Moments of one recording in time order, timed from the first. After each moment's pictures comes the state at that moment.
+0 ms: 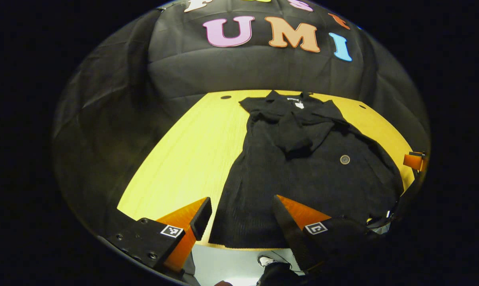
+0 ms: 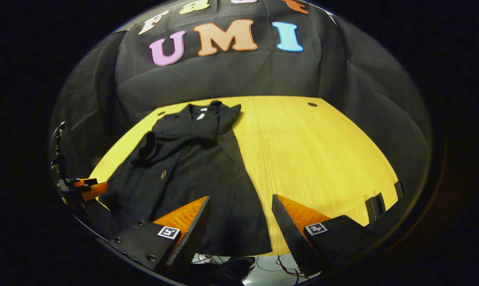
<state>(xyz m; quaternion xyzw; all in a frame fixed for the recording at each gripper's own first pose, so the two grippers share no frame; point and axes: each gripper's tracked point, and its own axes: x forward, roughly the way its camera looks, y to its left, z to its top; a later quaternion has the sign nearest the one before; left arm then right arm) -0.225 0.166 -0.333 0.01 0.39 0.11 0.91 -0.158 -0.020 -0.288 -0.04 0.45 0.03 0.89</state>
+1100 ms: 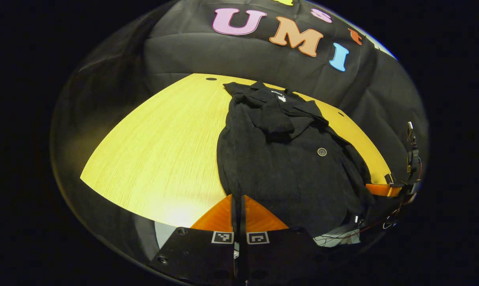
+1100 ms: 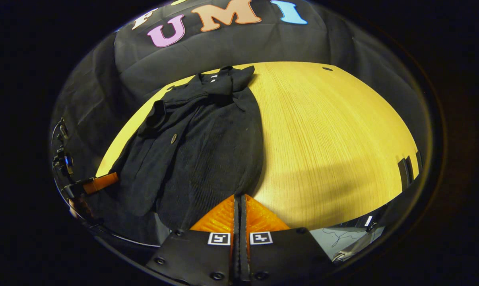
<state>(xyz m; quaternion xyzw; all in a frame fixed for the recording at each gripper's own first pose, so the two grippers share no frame) -0.244 0.128 -0.350 -0.10 0.40 0.03 0.91 -0.203 0.018 -0.333 0.01 0.54 0.08 0.84</state>
